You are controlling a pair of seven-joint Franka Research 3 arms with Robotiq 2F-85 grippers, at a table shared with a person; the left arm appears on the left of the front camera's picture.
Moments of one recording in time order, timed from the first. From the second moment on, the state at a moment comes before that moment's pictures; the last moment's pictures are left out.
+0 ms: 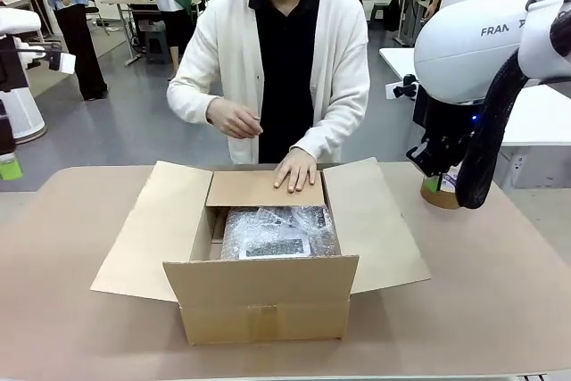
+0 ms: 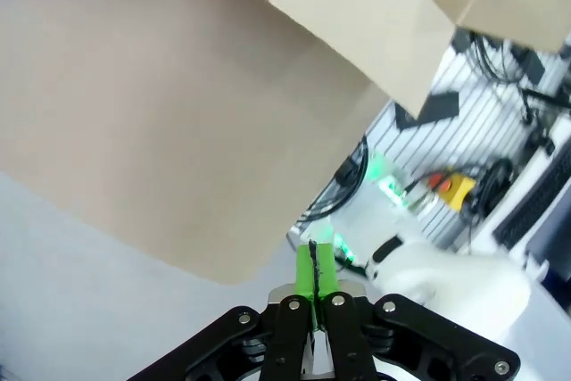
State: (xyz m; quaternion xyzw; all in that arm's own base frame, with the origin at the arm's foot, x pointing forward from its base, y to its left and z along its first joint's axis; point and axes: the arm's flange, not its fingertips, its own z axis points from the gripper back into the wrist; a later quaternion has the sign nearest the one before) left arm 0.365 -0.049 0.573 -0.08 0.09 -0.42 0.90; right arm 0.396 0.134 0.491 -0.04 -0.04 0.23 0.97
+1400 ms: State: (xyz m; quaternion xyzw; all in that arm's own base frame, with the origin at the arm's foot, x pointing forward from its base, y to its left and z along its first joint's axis) left arm 0.379 0.032 0.582 -0.10 0.03 -0.70 0.70; right arm 0.381 0.013 0.495 0.05 0.03 0.57 0.82
